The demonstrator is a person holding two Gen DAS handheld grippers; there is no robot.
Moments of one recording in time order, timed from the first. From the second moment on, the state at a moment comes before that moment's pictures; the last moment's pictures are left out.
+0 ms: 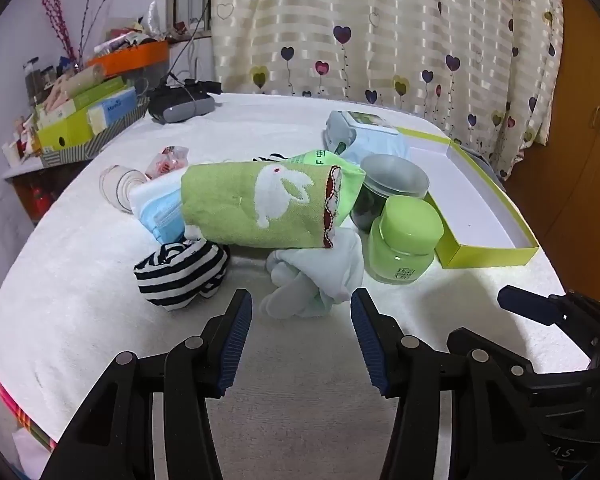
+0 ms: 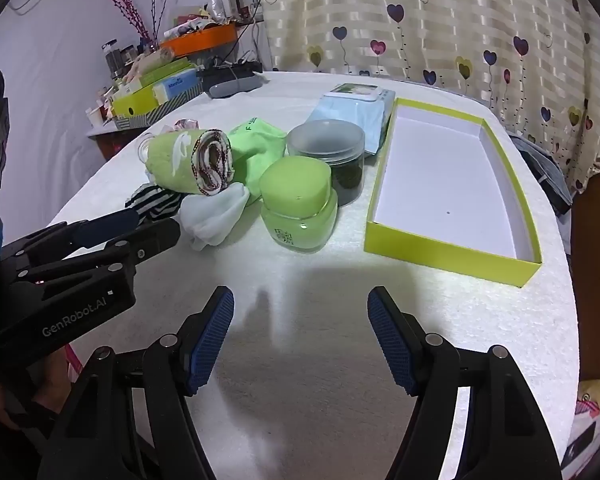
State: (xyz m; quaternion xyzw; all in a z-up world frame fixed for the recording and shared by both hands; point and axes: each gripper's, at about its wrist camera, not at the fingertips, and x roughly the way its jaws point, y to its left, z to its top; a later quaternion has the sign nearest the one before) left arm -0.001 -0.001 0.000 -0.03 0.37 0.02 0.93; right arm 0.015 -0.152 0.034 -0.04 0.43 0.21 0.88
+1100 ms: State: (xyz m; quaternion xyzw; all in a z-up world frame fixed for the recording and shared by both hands) left arm -0.004 -0.001 0.000 -0.03 0.37 0.02 0.93; right arm 0.015 -0.149 0.033 -0.04 0.43 0.21 0.87
